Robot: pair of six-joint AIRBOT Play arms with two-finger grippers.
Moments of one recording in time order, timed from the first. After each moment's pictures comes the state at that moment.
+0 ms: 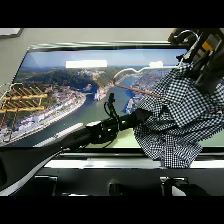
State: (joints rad) left arm -0.95 -1.55 1.12 -0.81 -0.37 -0.49; right arm 0.02 -1.21 2.00 -1.32 1.73 0.62
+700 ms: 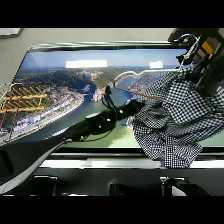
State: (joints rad) left arm -0.85 -1.60 1.20 -0.78 -0.31 -0.46; right arm 0.02 -1.21 2.00 -1.33 1.77 0.62
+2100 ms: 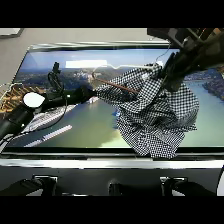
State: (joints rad) left arm -0.36 -1.20 1.07 0.63 -0.66 -1.47; right arm 0.28 -1.30 2.00 -1.46 1.67 0.76
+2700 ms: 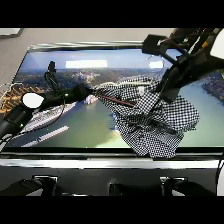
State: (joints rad) left arm -0.35 -1.19 1.07 0.70 -0.61 -1.52; right arm 0.28 -1.30 1.89 -1.46 1.74 0.78
